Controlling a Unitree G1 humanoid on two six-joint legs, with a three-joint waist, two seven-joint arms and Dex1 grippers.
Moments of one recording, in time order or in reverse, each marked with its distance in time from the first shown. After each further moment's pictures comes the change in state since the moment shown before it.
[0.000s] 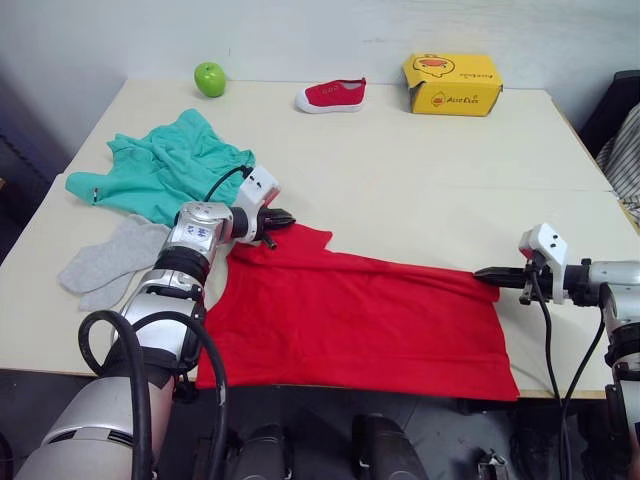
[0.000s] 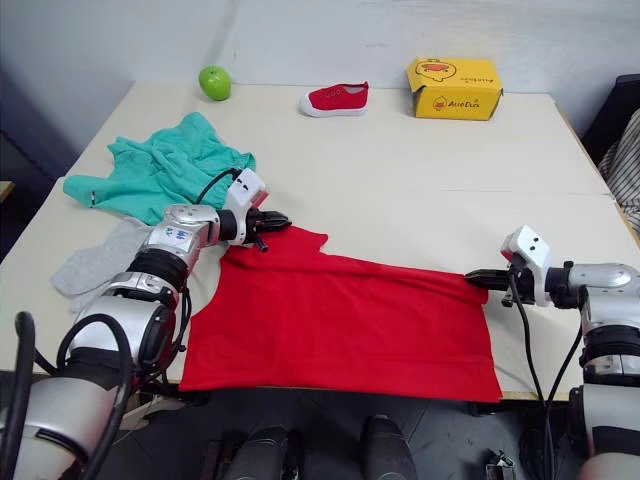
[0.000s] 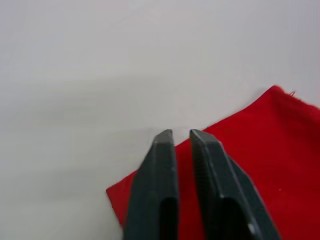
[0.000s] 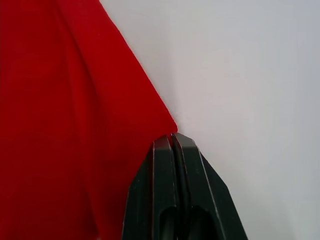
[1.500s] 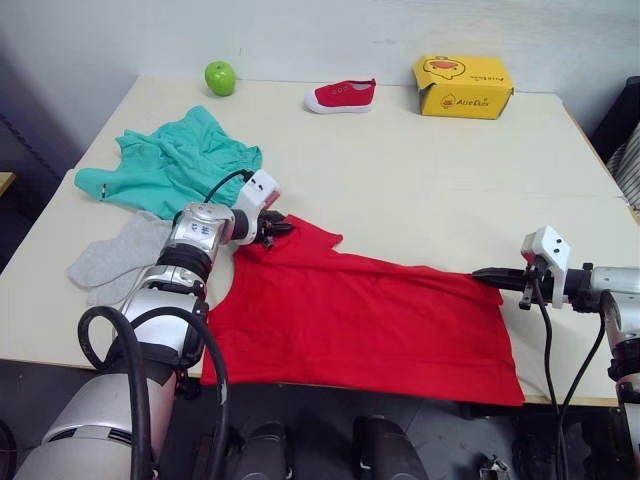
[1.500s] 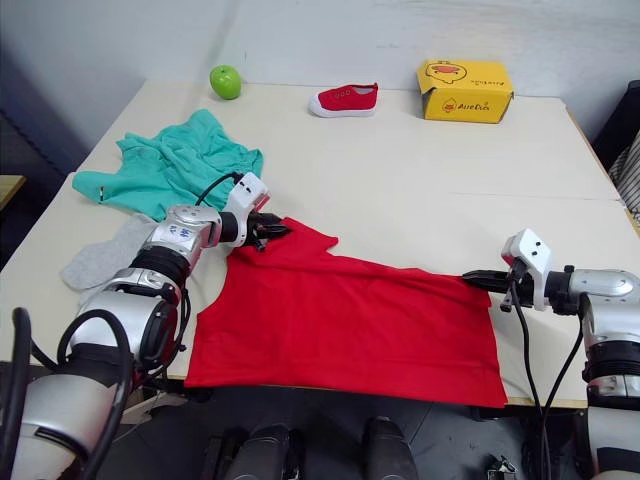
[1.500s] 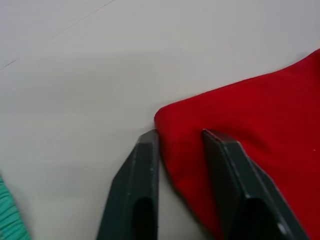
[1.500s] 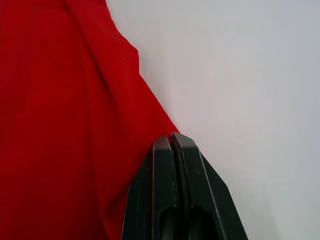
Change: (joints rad) left arm -0.025 -0.012 -0.015 0.053 0.078 0.042 0.046; right arm 0.107 0.000 -0.035 -0.178 0.063 0.041 -0.032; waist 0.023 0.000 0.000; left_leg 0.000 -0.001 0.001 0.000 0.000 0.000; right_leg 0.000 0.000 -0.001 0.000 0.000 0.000
